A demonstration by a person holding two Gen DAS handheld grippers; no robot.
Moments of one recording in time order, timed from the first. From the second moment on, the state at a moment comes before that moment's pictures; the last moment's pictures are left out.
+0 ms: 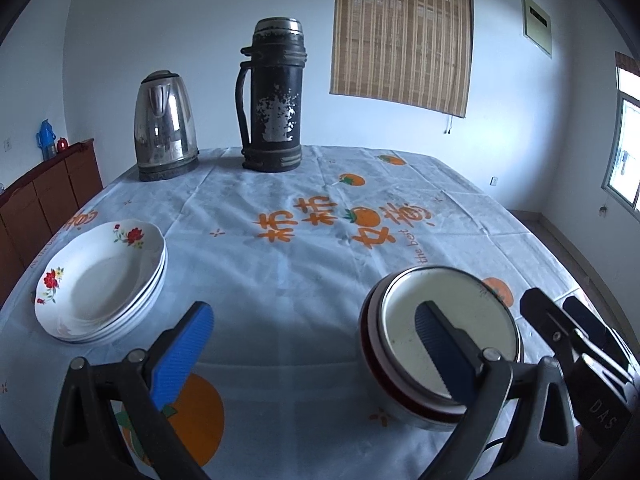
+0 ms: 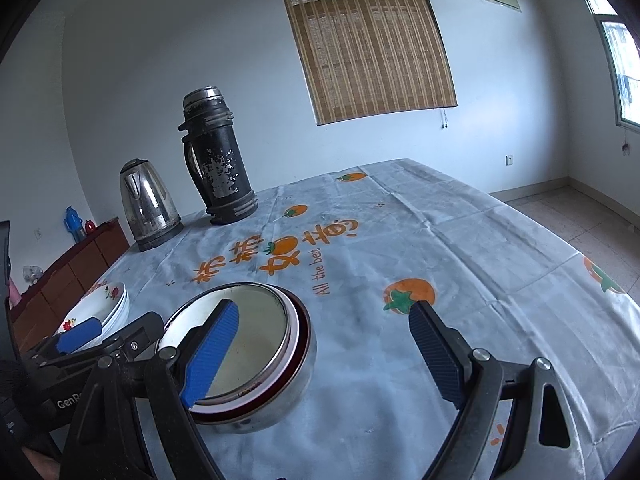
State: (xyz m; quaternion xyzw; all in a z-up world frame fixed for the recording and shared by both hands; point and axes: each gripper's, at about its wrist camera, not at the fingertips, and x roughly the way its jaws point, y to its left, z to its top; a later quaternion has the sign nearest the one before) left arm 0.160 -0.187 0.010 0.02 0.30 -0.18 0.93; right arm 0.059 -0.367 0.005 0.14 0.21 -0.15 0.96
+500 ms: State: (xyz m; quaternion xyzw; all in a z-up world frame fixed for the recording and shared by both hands) left arm 0.178 -0.204 0.001 0.03 0.34 -0.19 0.92; right arm 0.073 -0.378 -0.003 0.18 0.24 -0.12 0.94
